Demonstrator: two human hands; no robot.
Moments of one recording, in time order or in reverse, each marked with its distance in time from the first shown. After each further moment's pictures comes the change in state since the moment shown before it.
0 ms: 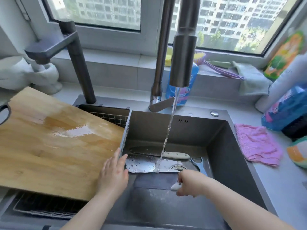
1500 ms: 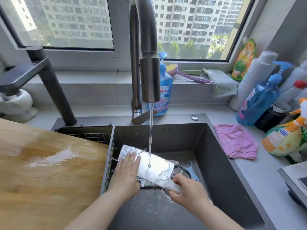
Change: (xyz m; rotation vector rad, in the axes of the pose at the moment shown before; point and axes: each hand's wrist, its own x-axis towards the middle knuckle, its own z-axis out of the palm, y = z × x) left_hand 0.039 0.056 -0.011 0.196 -0.185 0.346; right_hand -0.021 0.011 0.029 0.339 0.624 0.052
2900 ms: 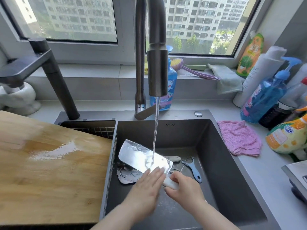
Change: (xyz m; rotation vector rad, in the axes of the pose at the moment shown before) left_hand -0.020 0.014 0.054 -0.093 0.084 0.331; right_hand -0.003 -0.016 0.012 0.076 -0.045 0.055
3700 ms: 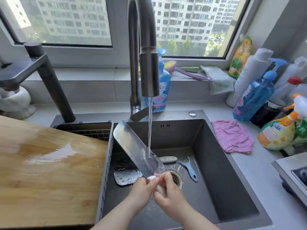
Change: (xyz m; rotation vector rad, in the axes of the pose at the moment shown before) left_hand 0.007 0.032 -0.037 -1.073 -0.117 -0.634; right_hand -0.023 -0.021 0.015 0.526 -0.049 -0.125
